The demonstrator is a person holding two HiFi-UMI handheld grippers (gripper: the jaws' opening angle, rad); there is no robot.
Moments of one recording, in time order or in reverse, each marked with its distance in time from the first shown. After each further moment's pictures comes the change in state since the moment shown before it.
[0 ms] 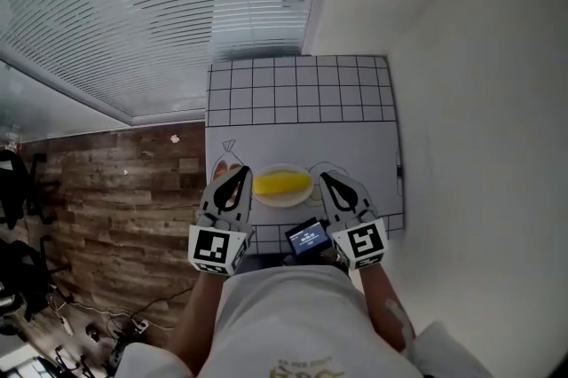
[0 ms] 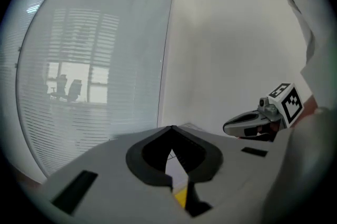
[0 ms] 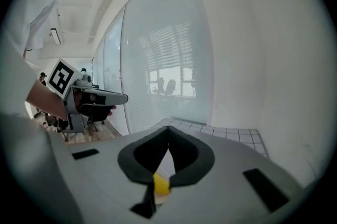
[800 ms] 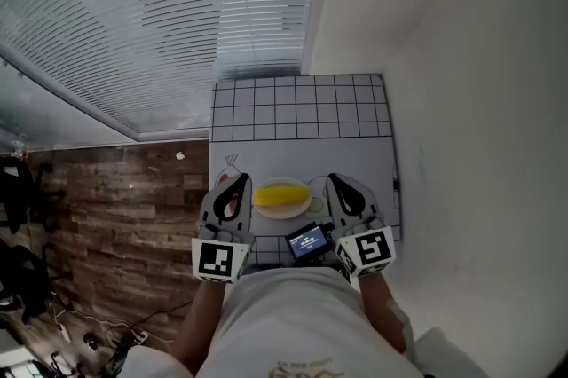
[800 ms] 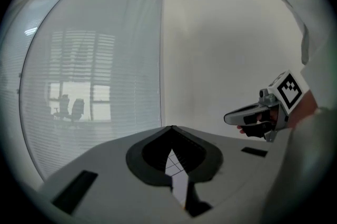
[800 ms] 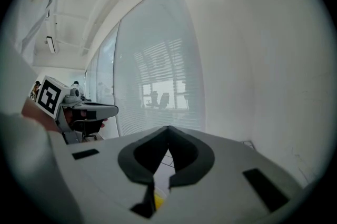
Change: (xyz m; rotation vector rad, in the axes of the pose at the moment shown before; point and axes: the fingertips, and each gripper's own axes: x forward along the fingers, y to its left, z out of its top) left arm -0.012 -0.011 0.047 0.114 -0.106 0.060; right arm -0.022 -0.021 0.055 0.032 -0.148 -0.084
